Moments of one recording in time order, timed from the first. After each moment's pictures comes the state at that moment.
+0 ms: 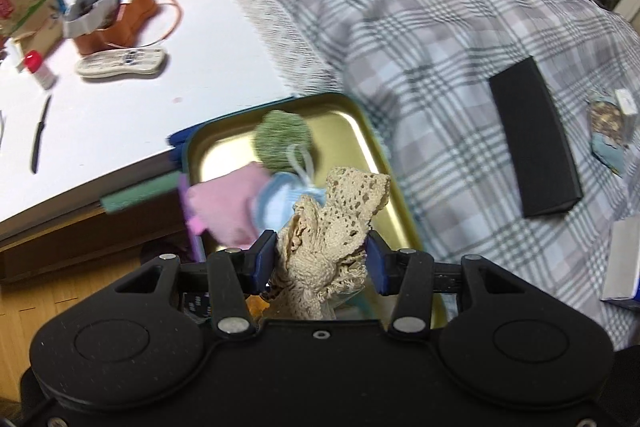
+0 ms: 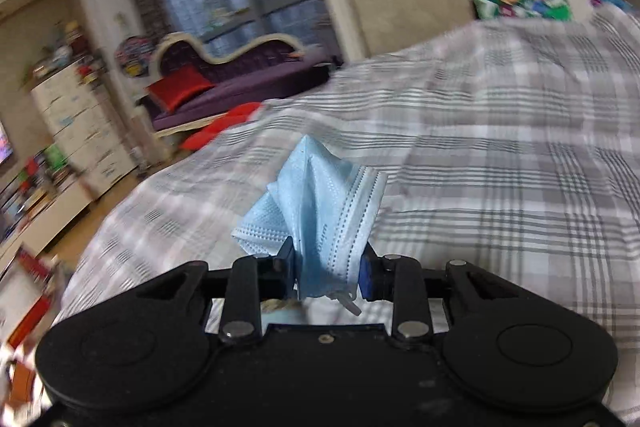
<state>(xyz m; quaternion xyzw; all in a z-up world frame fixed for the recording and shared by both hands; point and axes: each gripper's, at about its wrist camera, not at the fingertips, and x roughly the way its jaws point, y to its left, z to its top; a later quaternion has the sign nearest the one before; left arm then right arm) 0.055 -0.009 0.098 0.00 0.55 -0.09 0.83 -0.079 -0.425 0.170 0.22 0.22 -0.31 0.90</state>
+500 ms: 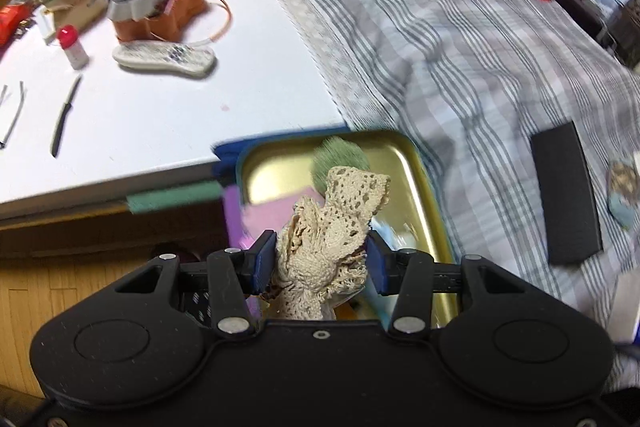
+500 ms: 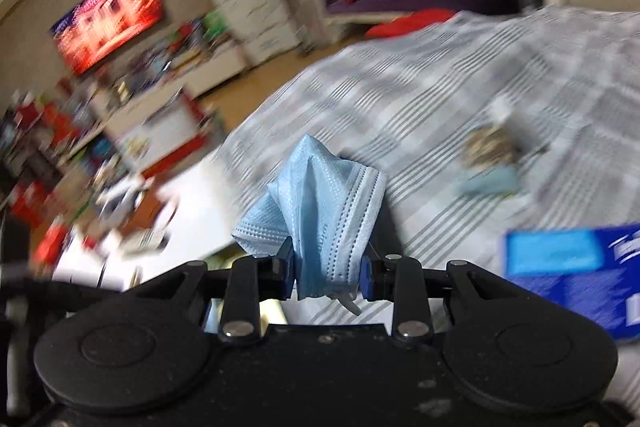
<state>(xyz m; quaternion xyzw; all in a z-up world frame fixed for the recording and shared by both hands) 0.077 0.051 0.101 -0.06 0.52 -0.06 0.85 -0.078 -0.267 0.179 0.17 0.36 -0.04 0.92</state>
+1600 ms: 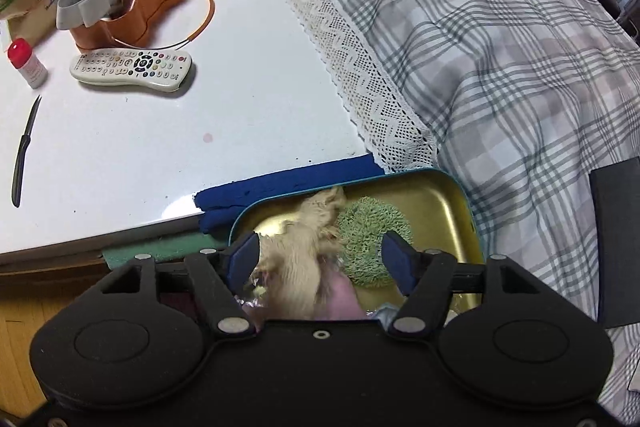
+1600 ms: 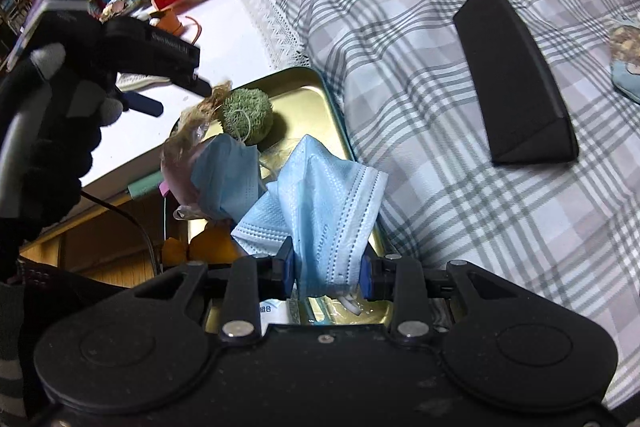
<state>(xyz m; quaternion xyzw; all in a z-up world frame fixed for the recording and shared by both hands) 0.167 0.052 0.048 -0.04 0.56 -0.07 0.82 -0.014 -0.141 0.085 0.09 0.54 0.02 0.84</state>
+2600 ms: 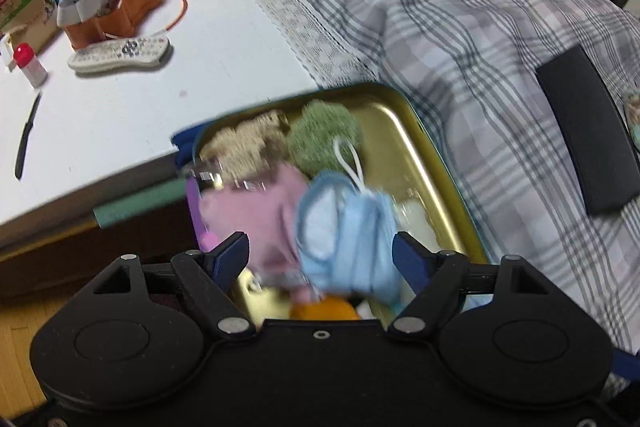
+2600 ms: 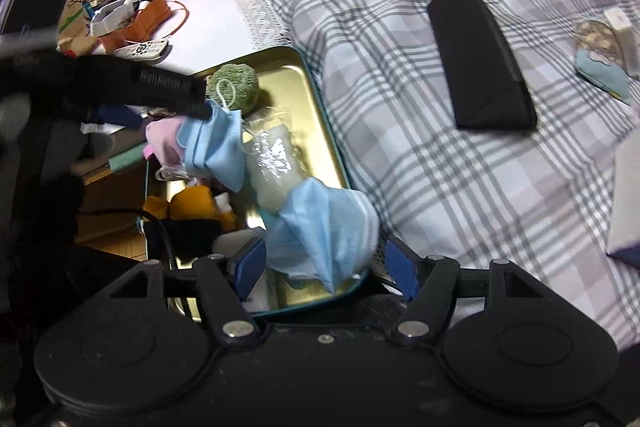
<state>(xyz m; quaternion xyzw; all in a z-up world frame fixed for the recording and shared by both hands) 0.064 0.017 0.038 0.01 0.53 -0.10 0.84 -0.056 -0.139 0.094 0.06 0.54 -0.01 0.84</state>
